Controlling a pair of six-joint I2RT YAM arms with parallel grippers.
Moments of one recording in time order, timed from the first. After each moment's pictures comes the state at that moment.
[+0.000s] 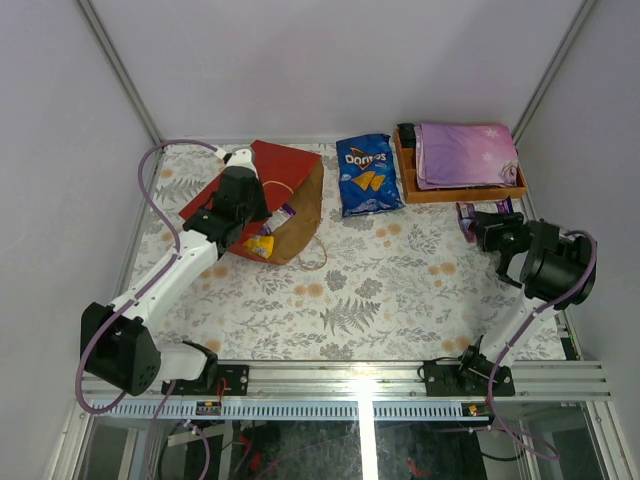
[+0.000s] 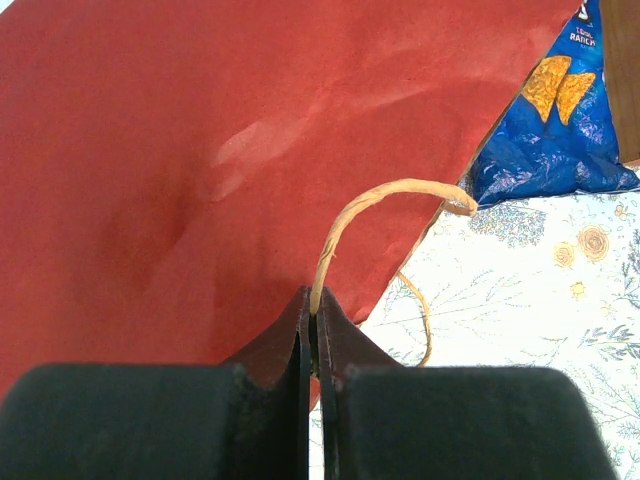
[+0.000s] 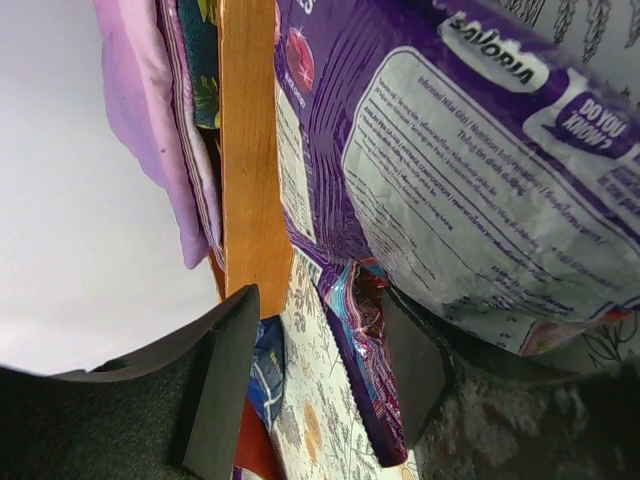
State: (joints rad) left arm -0.39 1.31 1.07 -0.33 -0.21 -0.41; right arm -0.48 1.92 0.61 0.86 -0.49 1.16
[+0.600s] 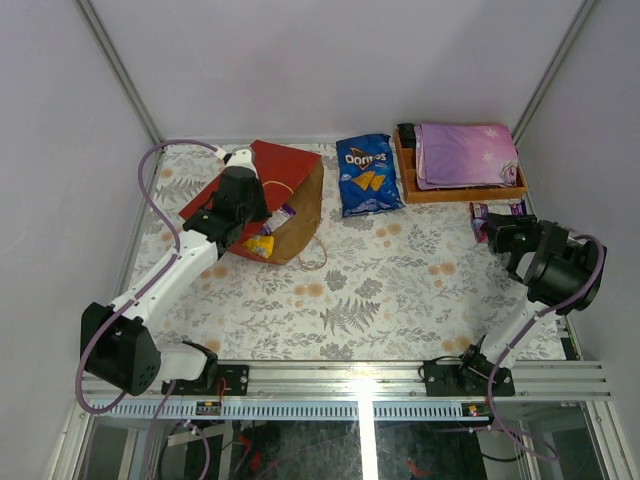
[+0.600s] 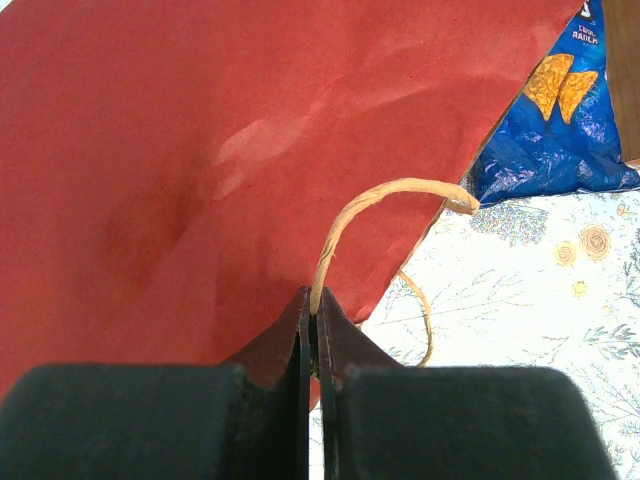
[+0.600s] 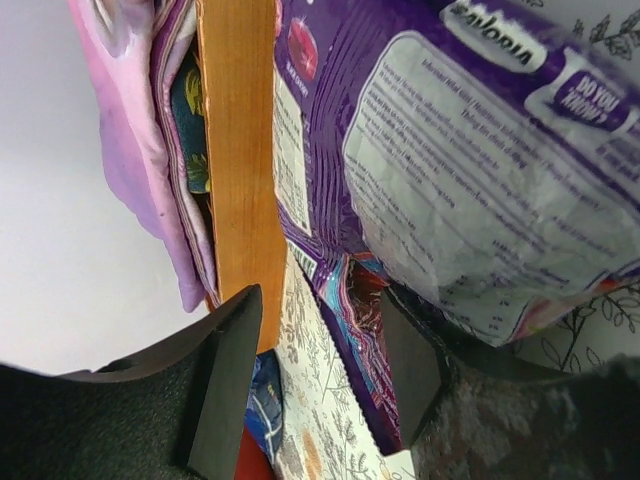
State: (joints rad) left arm -0.39 1.31 1.07 -0.33 -0.21 -0.41; right arm -0.55 1.89 0.65 0.76 -0.46 1.16
